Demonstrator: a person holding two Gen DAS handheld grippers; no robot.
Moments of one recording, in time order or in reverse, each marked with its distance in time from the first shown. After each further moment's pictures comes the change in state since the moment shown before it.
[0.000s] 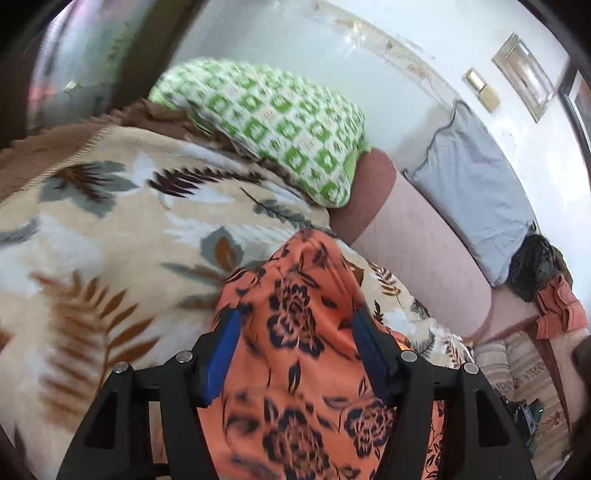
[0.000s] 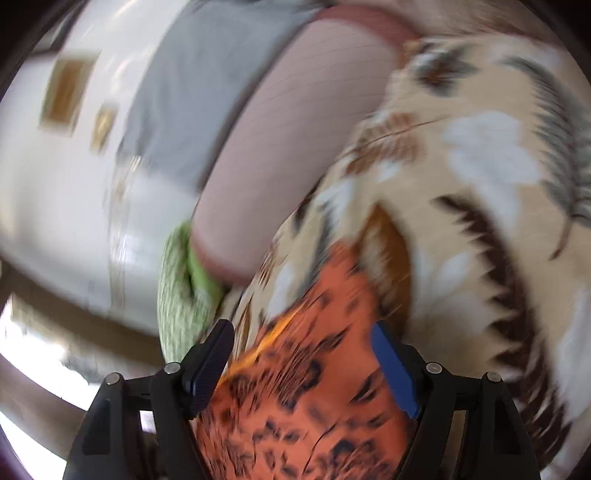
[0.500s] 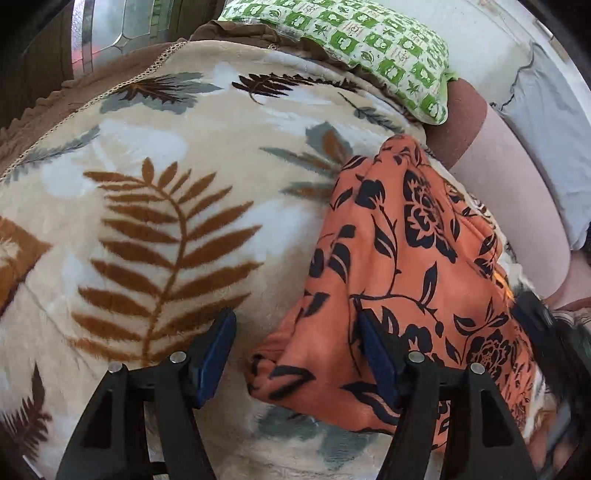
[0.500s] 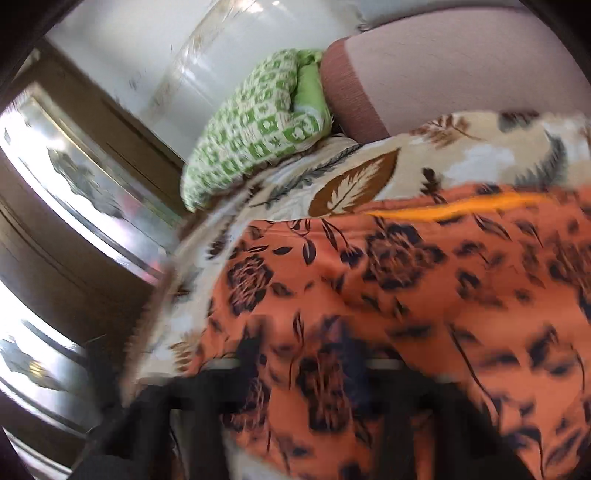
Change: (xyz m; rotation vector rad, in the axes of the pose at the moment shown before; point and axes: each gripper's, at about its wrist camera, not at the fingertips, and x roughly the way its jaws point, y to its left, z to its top) left arm 0.039 0.056 -0.040 -0.014 0.278 0.291; right arm 0.159 0.178 -0.163 -0.534 0.337 -0.042
